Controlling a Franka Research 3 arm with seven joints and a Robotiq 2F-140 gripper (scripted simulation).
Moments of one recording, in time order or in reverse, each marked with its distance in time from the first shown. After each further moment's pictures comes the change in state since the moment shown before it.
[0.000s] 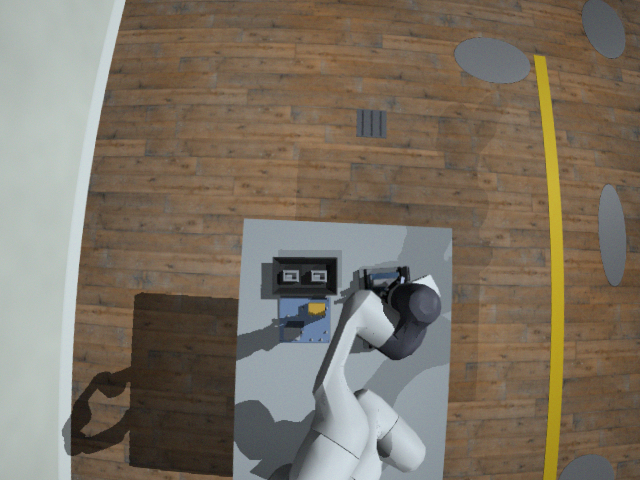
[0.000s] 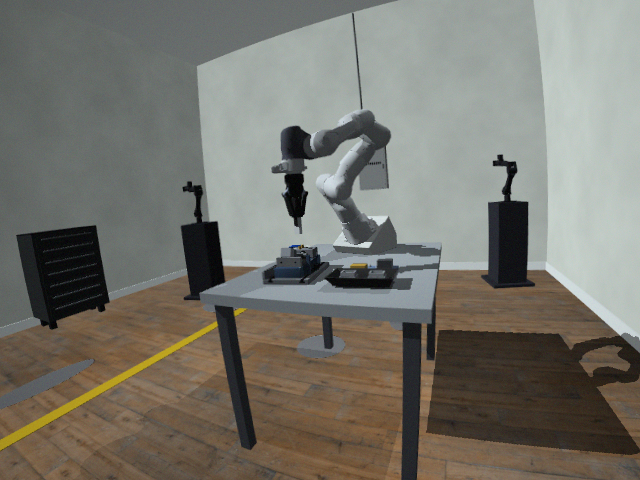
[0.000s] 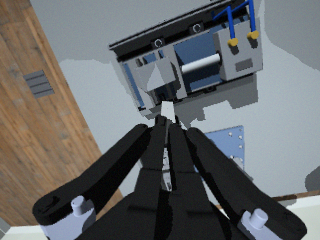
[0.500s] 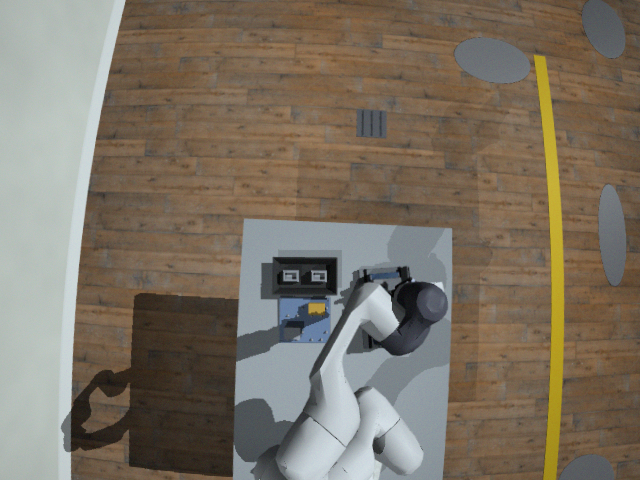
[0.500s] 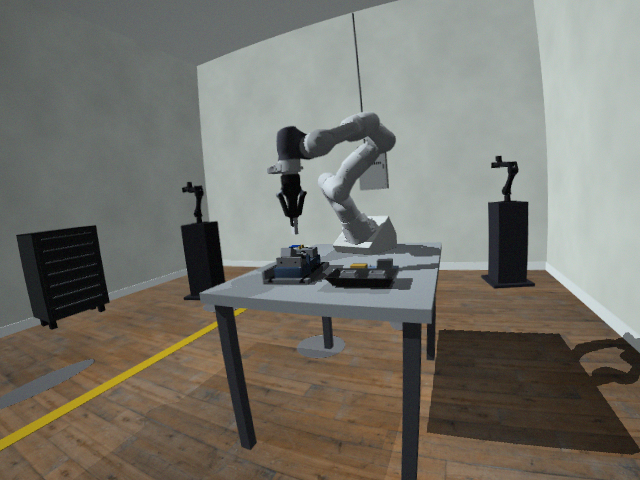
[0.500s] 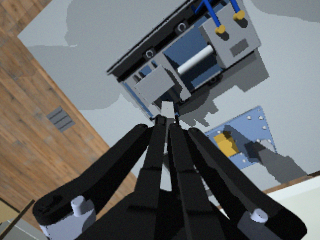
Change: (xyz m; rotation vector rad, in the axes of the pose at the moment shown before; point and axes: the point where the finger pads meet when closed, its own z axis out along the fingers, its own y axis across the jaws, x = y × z) arm 0.013 -0.007 0.000 -0.003 -0.001 0.305
